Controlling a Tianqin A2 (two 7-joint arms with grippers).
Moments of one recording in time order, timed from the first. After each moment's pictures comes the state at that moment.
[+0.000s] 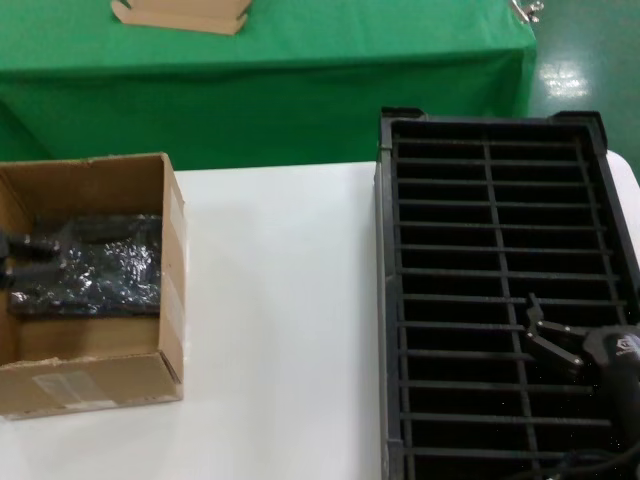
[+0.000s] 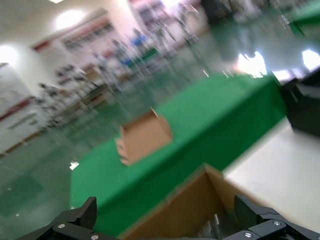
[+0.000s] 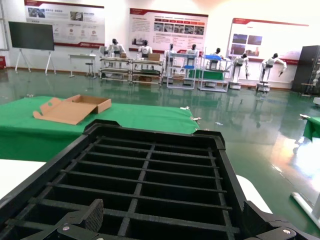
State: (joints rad) left arm -0.37 -1.15 2.08 -1.71 -2.57 -0.18 0.42; right arm 0.01 0.29 -1.60 1.61 1.81 -0.01 -0.03
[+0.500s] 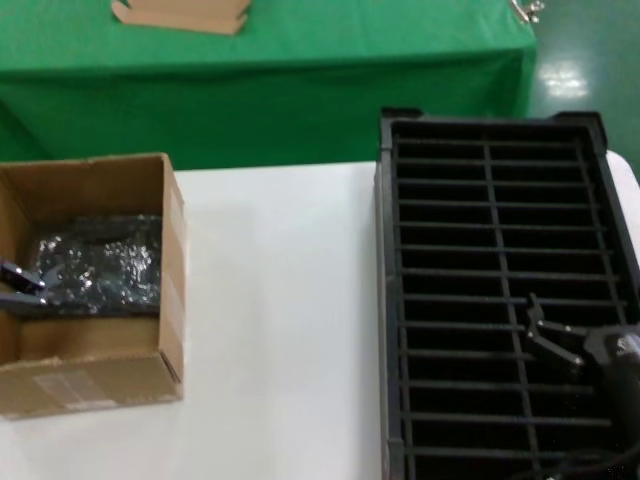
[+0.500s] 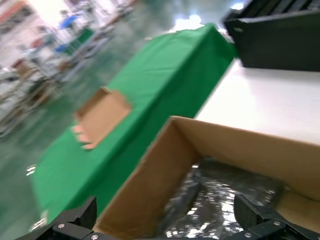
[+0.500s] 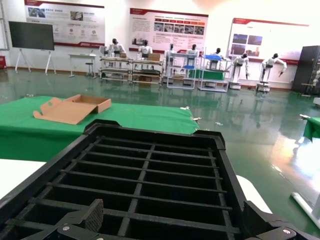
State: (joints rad) left arm -0.90 -1.24 2.67 -1.39 -2.51 0.10 0.41; right arm 0.01 0.29 -1.60 1.61 1.81 -0.01 -0.03
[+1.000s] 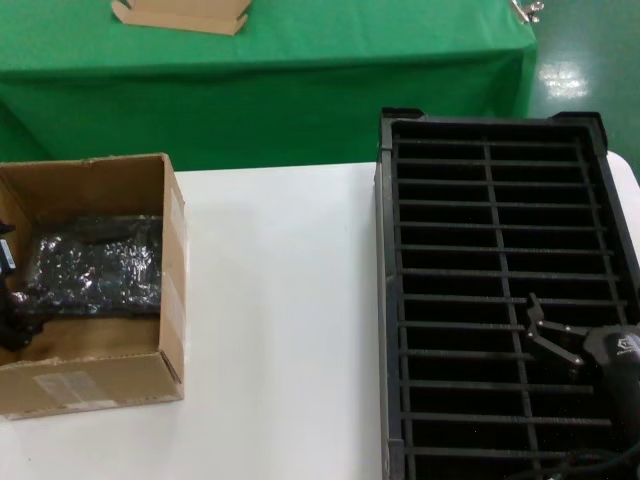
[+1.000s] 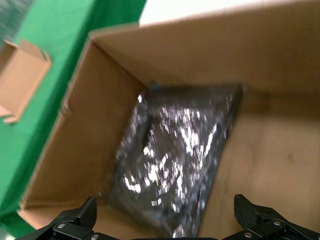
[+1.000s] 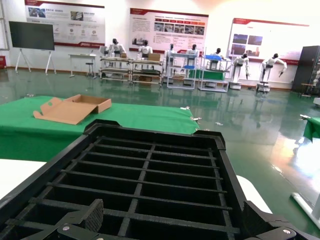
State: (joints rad) left arm -1.14 -0.94 2.73 -0.86 -1.81 0.54 0.12; right arm 0.01 0.29 -1.60 1.61 1.81 -0.01 -0.03
